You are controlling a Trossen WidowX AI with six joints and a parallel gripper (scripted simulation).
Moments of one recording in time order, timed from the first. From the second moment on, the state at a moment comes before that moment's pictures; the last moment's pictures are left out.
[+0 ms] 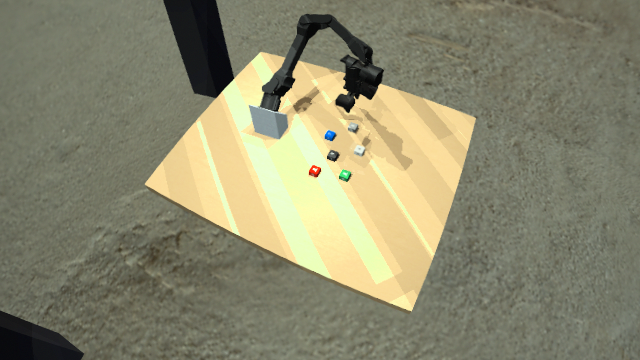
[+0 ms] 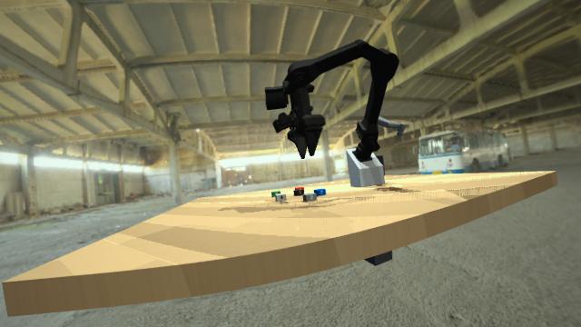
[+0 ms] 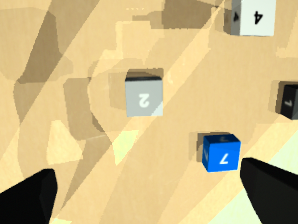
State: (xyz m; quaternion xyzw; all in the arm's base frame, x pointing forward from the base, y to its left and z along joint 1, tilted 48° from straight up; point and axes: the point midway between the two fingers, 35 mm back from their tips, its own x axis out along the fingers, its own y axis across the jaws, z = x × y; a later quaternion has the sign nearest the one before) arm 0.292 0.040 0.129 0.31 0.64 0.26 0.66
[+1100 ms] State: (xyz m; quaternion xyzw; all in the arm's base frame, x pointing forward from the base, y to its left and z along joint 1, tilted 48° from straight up) arm 0.368 -0.038 0.055 0.31 0.63 0.26 0.66
